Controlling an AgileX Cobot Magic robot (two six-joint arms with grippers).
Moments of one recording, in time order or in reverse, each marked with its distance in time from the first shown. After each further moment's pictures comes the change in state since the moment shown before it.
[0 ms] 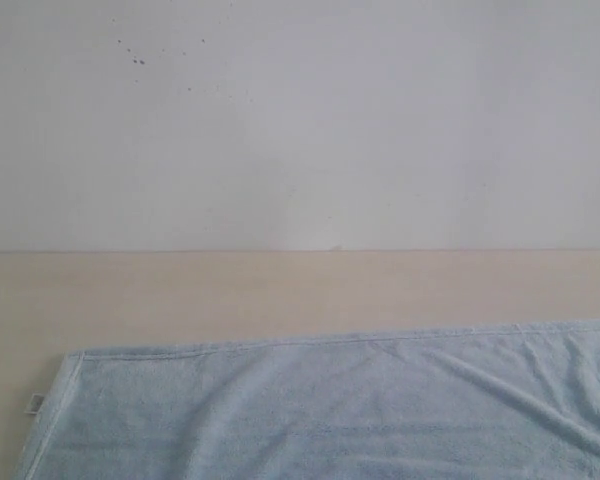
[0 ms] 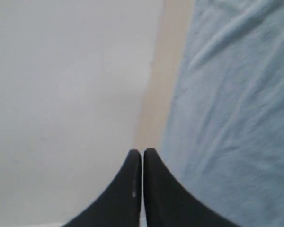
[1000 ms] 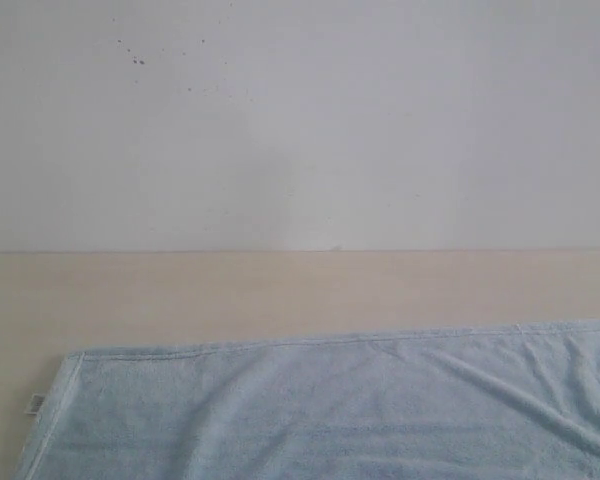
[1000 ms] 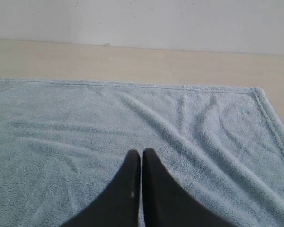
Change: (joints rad) left arm 0.000 0.000 0.000 0.000 0.000 0.000; right arm -0.002 0.000 0.000 -0.109 0.026 -1.293
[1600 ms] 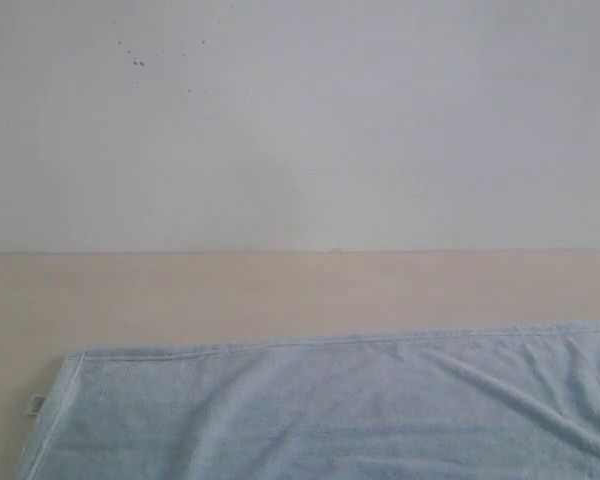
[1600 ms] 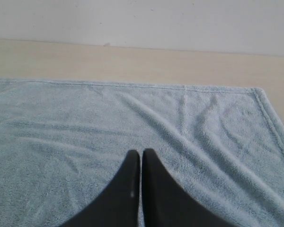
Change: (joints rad) left arm 0.175 -0.079 0.005 -0.018 0.133 0.421; right arm 0.000 0.000 0.000 0.004 0.000 0.000
